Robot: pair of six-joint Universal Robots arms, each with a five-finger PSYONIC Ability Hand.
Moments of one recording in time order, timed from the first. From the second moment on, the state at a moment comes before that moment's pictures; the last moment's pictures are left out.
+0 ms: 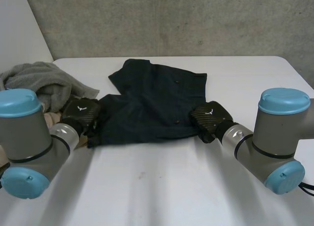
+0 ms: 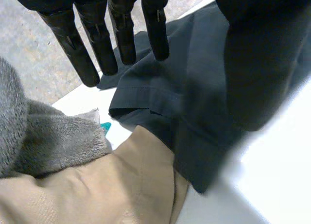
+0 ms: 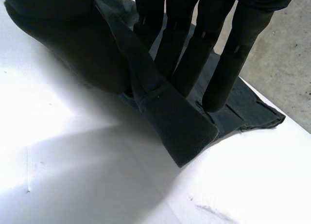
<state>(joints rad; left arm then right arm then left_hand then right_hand) 4.38 -1.98 -1.67 3.34 -1.51 3.46 2.00 -1.01 1.51 -0.15 1.29 2.72 0.46 0.45 0.45 0.45 0.28 1.12 1.18 1.20 1.20 1.01</state>
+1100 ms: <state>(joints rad) 4.38 -1.46 -1.17 2.94 -1.53 3.44 1.97 -1.53 1.10 0.10 1.37 2.78 1.16 1.20 1.19 1.20 0.99 1.12 1.18 1.20 1.20 1.01</state>
